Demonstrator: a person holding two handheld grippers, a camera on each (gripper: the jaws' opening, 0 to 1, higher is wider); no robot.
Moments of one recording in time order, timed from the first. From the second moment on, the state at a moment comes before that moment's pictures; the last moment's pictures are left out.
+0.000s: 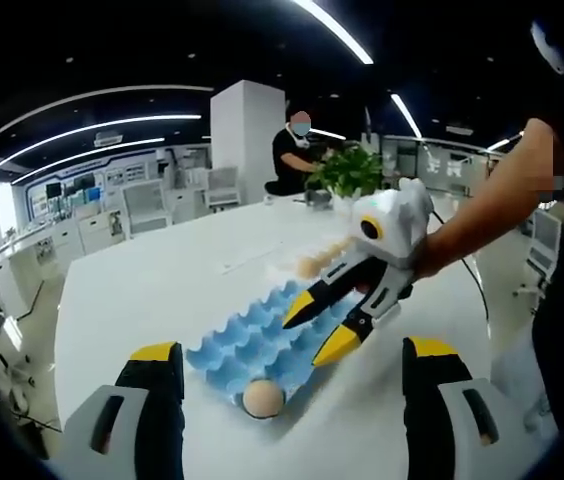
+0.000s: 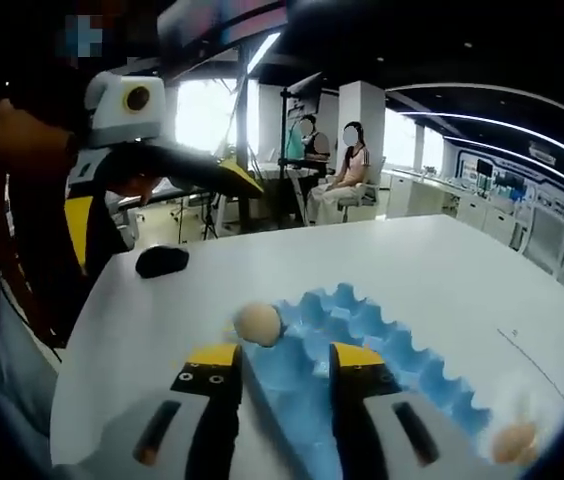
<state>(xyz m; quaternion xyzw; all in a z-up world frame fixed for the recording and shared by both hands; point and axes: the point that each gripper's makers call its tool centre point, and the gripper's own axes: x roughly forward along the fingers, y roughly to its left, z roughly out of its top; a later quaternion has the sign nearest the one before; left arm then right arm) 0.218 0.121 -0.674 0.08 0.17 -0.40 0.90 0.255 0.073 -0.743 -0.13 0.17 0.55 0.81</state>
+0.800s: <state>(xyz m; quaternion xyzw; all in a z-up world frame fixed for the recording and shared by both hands) 0.223 0.131 -0.676 0.07 0.17 -0.41 0.90 0.275 -0.030 -0.722 -0.12 0.17 0.49 0.85</state>
